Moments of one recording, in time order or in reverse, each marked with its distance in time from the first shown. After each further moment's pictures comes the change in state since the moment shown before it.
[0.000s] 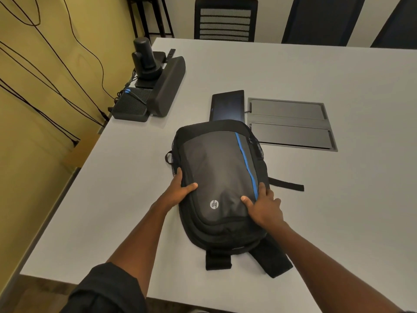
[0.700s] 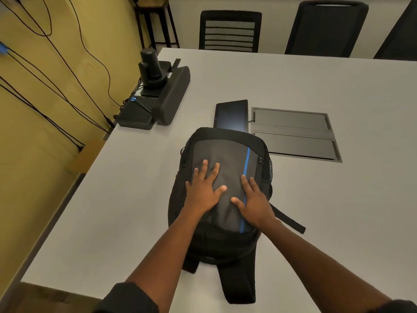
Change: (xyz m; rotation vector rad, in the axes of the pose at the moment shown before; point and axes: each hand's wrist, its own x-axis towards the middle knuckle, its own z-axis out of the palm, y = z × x) left_hand -0.017 0.071 0.048 0.645 0.188 0.302; right_hand 0.022 -0.034 -0.002 0.016 0.041 -0.376
